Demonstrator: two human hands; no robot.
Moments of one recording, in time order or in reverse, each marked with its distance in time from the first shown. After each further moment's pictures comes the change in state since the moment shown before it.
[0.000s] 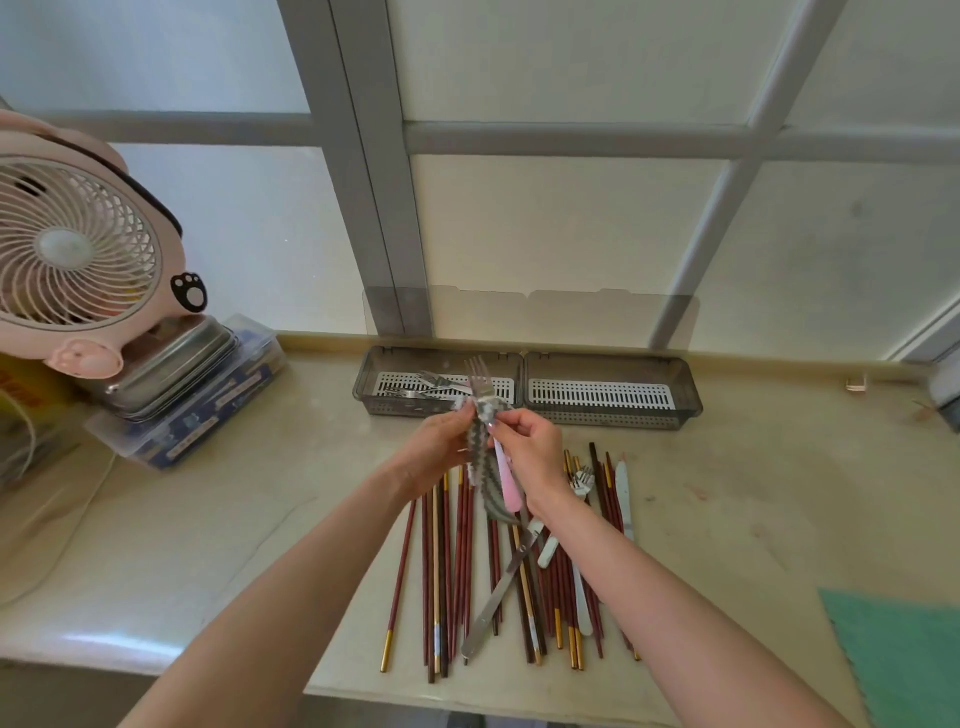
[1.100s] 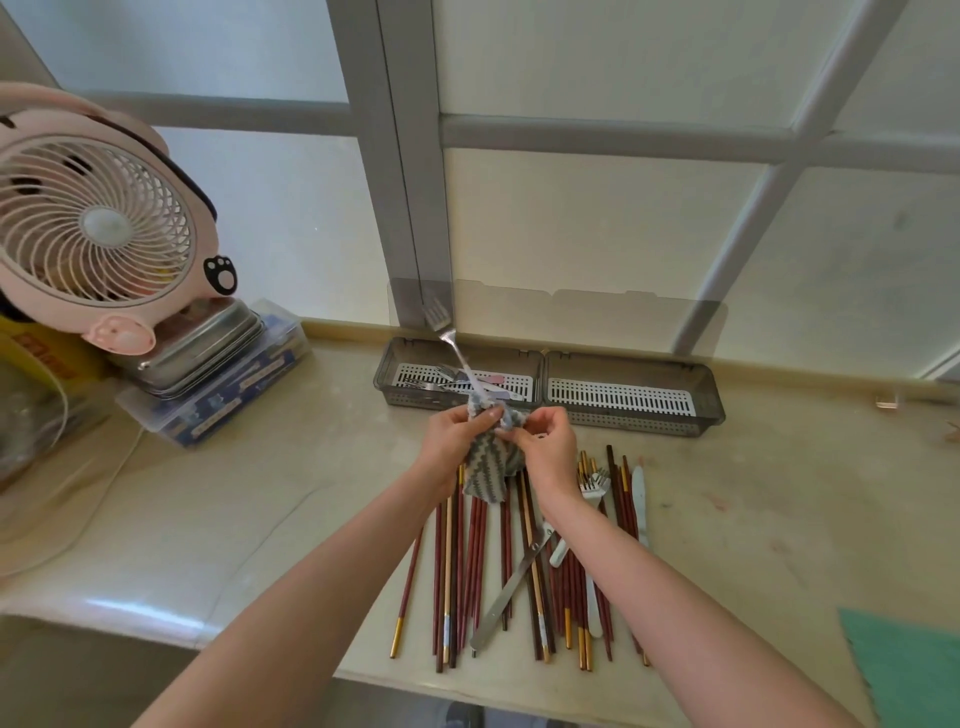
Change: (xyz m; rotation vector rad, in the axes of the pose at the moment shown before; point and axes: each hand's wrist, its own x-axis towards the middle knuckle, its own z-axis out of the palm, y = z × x) left_hand -0.012 -0.001 0.015 -0.086 0.360 0.077; right_hand 0.004 0.013 0.004 -0.086 0.095 -0.020
